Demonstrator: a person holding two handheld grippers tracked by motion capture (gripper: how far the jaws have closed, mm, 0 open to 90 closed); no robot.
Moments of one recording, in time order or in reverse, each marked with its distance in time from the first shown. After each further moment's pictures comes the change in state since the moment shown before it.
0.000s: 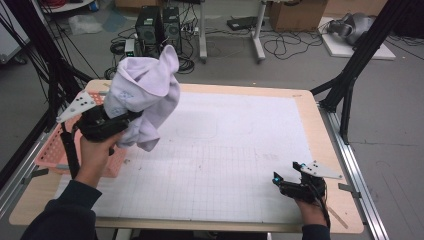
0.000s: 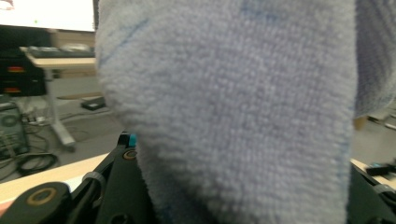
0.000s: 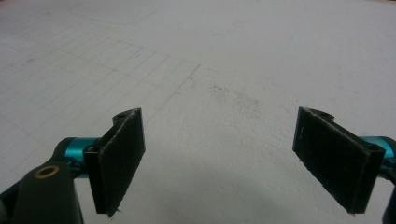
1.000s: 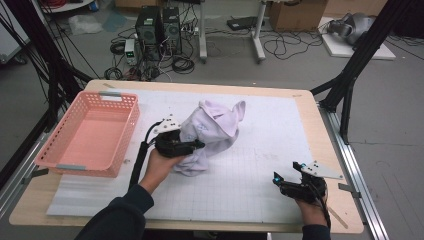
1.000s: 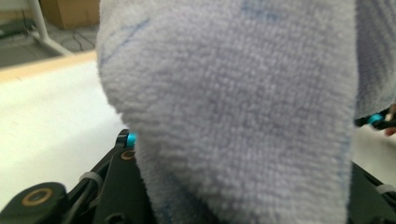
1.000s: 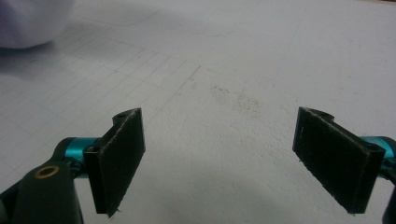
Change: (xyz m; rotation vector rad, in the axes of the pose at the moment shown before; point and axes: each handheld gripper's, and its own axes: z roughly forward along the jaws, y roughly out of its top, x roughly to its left) left arm -0.071 -0.097 0.122 0.339 -0.195 -0.027; right arm 0.000 0.000 -0.001 -0.002 0.003 0.002
